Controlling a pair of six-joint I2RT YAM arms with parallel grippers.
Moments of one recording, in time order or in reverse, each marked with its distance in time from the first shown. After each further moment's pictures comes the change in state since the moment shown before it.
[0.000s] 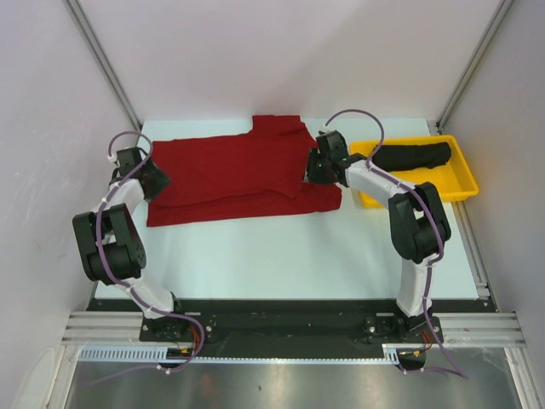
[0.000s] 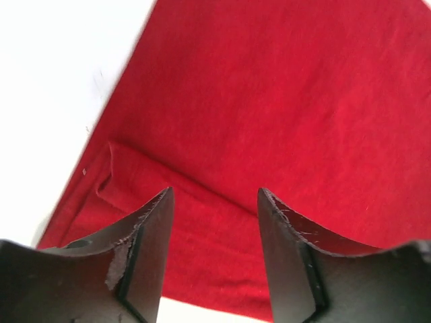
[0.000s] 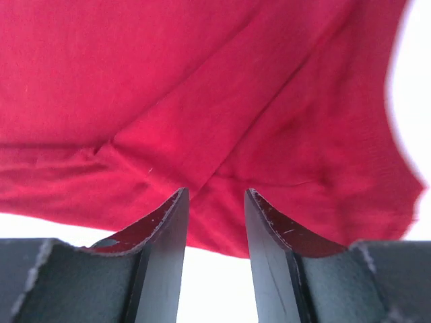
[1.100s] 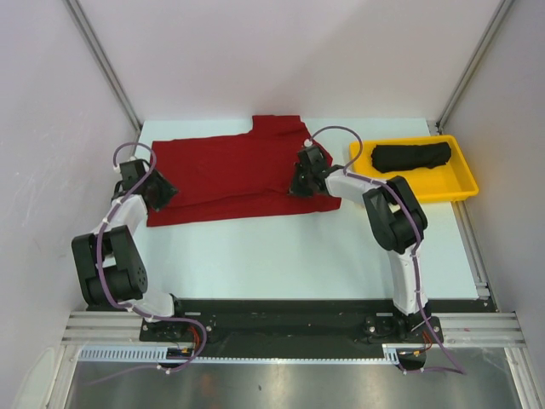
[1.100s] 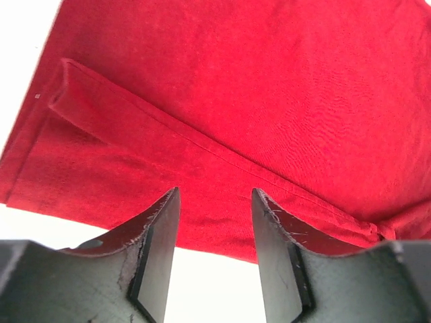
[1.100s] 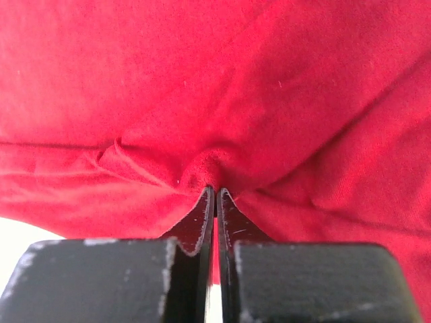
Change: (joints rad) left arm -0.022 -0.181 -0.186 0.022 0.113 -0.045; right arm 0.096 0.159 -0.006 0.140 -0.051 0.156
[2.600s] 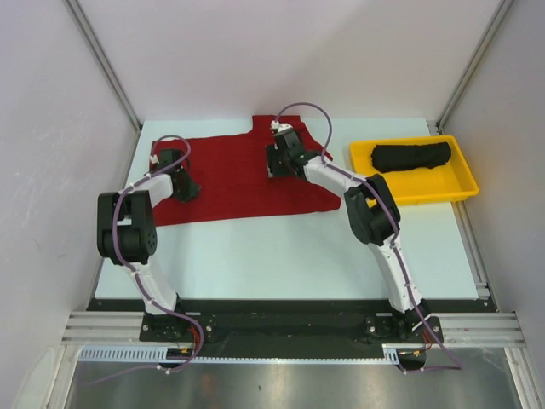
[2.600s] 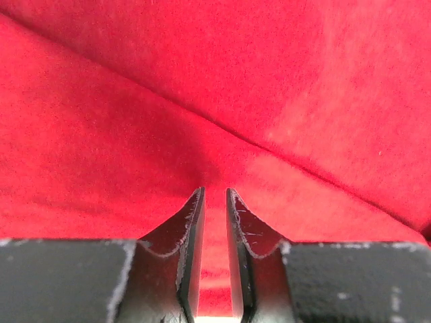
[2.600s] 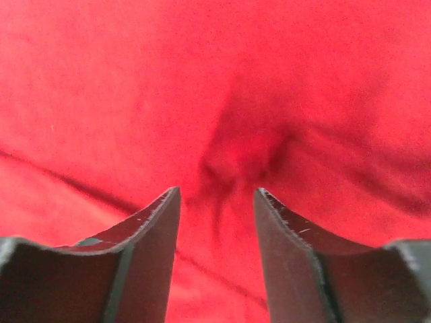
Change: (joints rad) left arm -0.208 0.324 0.208 -0.064 -0.137 -0.012; right arm 0.061 0.272 0.504 -0.103 0.132 -0.365
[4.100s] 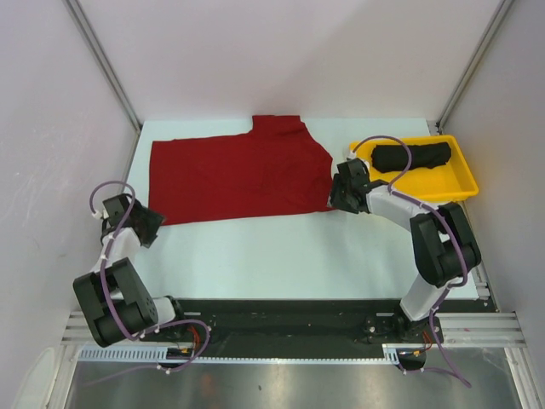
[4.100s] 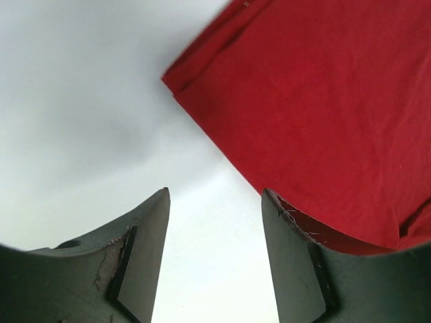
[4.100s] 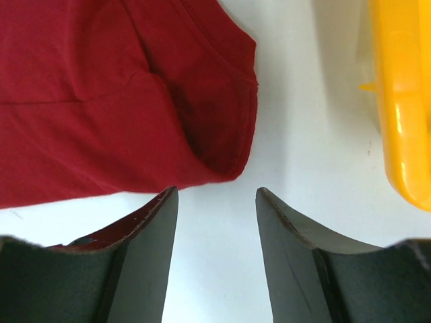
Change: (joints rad) left arm 0.391 -0.575 -0.505 0.021 0.099 -0.134; right arm -0.201 -0.692 -0.910 -0.016 0.077 0.245
